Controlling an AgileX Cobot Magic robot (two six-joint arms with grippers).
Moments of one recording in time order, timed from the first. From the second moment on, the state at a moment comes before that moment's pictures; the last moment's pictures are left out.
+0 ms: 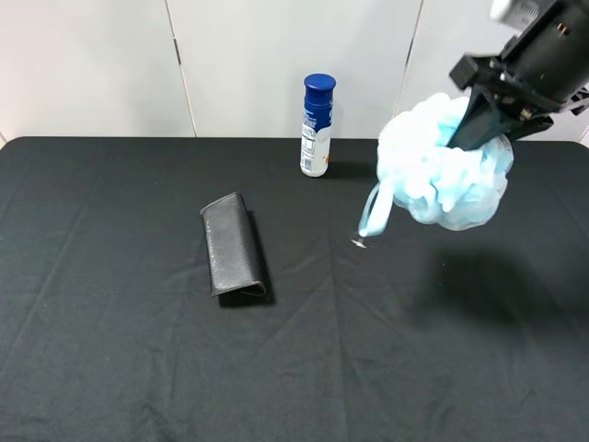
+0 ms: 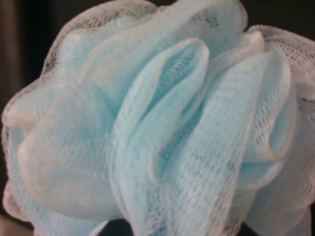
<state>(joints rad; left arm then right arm) 0.04 -0.01 -0.50 0.07 1.05 0.01 0.19 1.46 -1.28 0.44 1.21 -0.25</state>
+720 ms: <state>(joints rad) -0.26 0.52 -0.63 -0.42 0.67 0.63 0.43 1.45 -1.28 0.61 1.15 -0.27</state>
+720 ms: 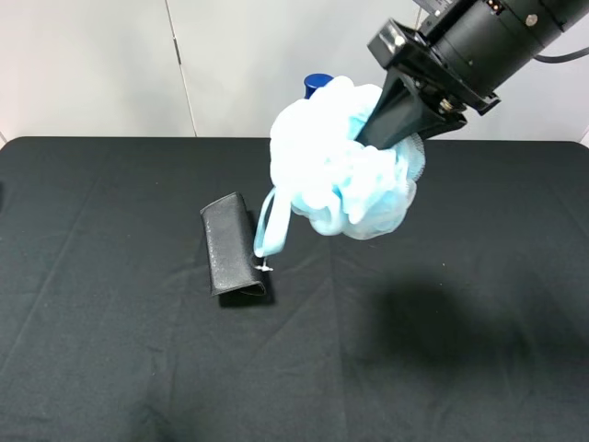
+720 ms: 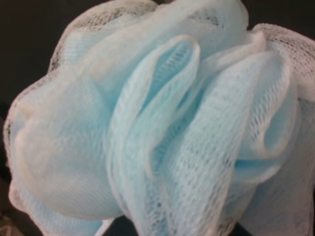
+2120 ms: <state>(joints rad) -0.93 1.56 -0.94 -0.42 -0.02 0.66 0.43 1.45 -1.28 0.63 1.13 -0.28</state>
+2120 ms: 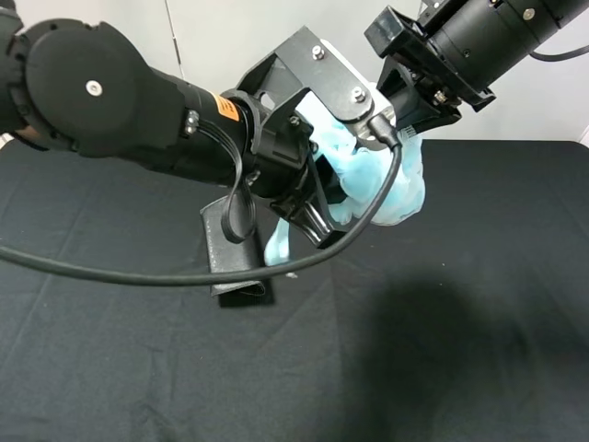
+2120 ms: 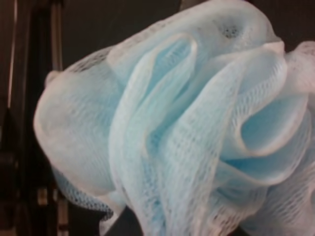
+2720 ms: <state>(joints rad) -0.92 1.56 -0.94 -0.42 -0.02 0.66 0.43 1.45 -1.29 0.63 1.17 -0.29</state>
